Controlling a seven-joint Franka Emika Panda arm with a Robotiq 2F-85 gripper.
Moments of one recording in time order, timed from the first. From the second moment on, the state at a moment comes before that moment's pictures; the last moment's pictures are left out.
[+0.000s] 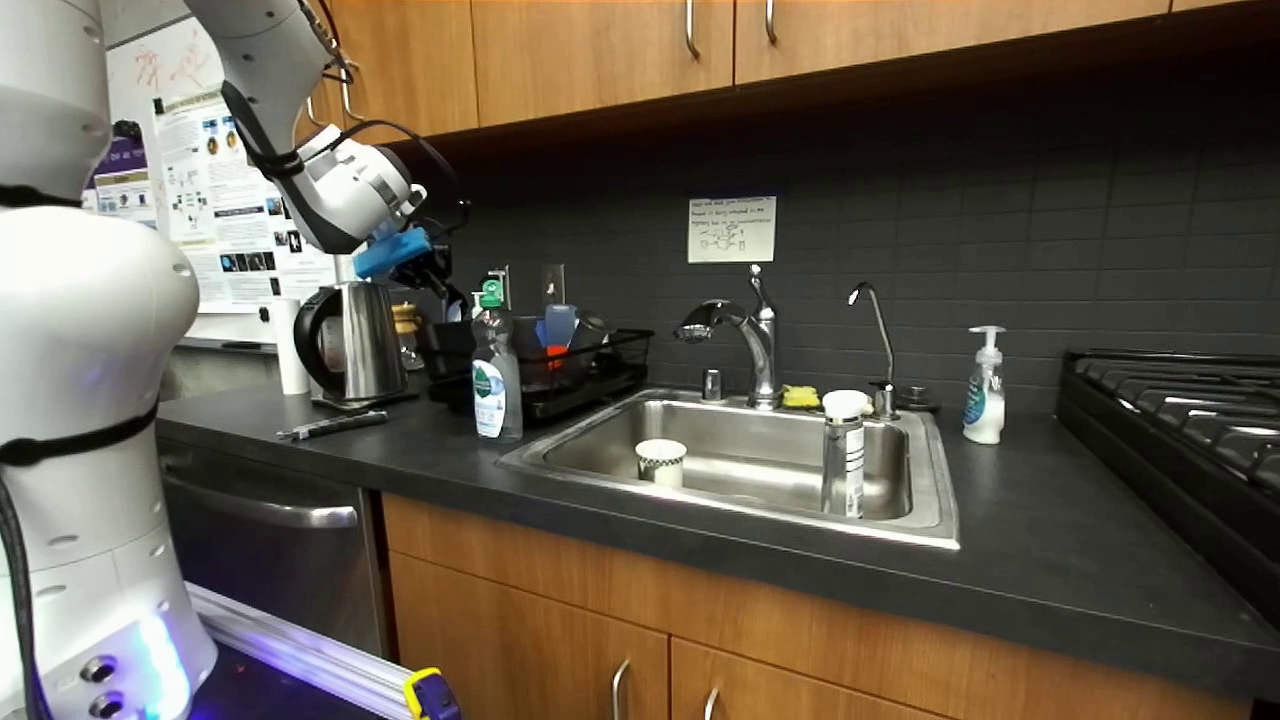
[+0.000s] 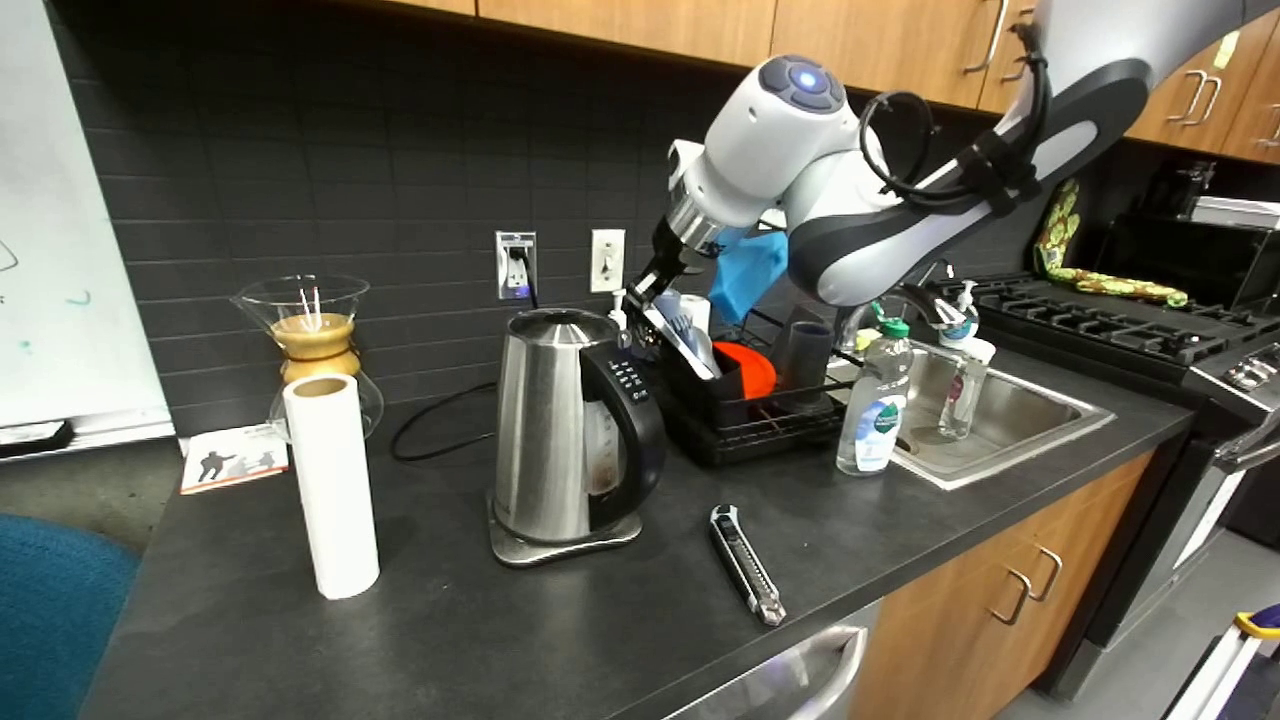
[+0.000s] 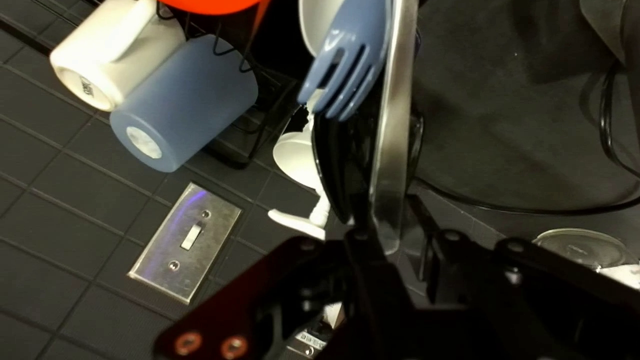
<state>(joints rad) 0.13 0.09 0.18 -2.11 -1.02 2.81 0.70</state>
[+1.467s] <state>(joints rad) 0.14 -0.10 0.18 -2.17 -0.97 2.92 0.69</state>
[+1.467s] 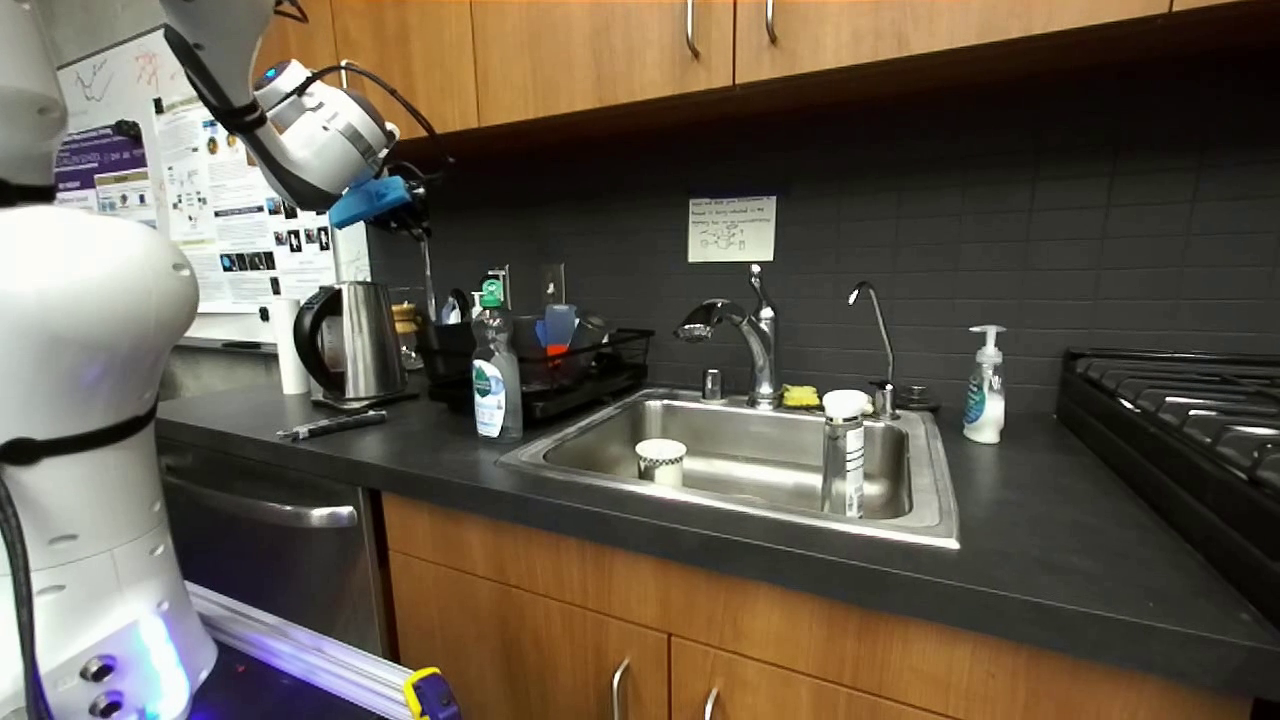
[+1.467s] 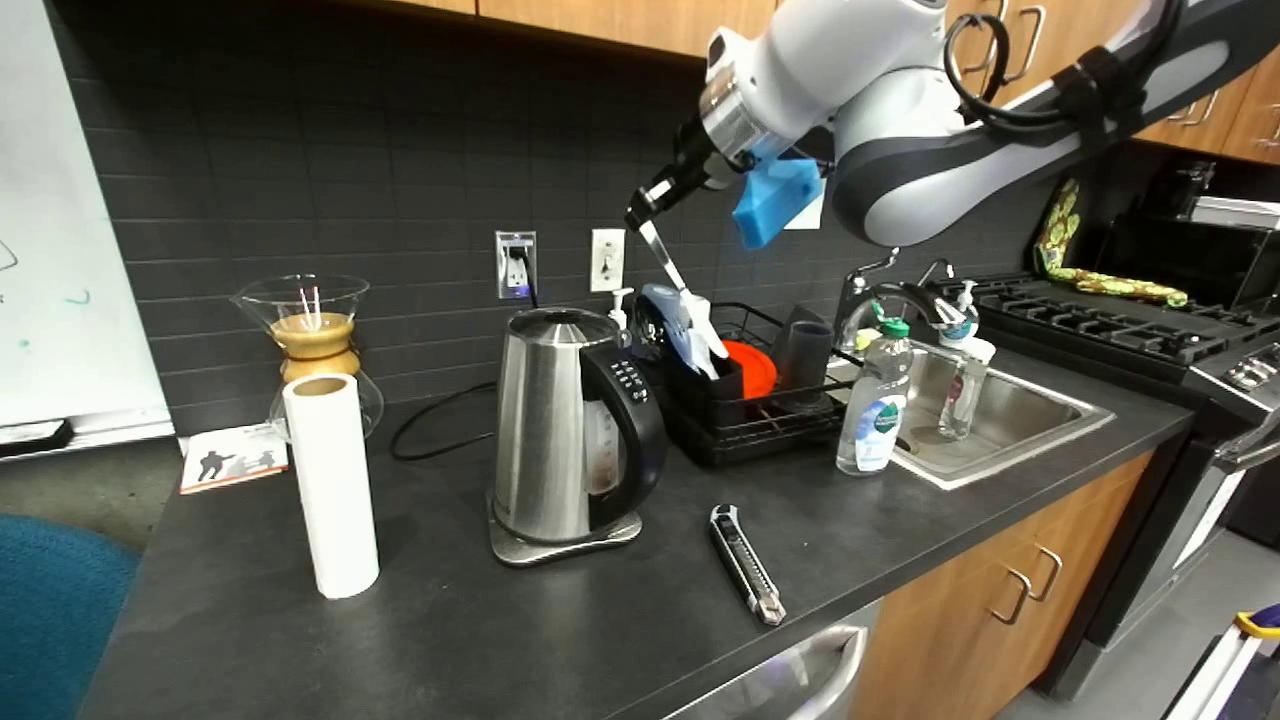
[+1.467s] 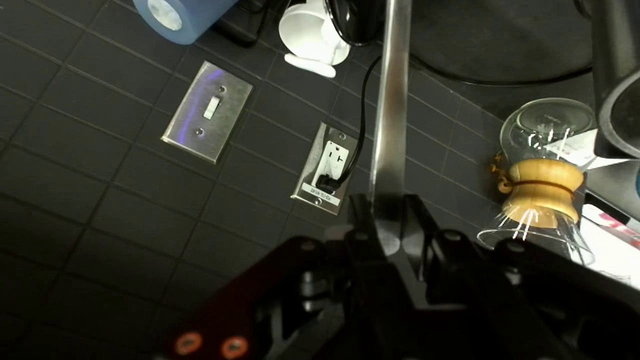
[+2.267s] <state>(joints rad) 0.22 -0.14 0.18 -2.20 -0.55 2.84 0.43</state>
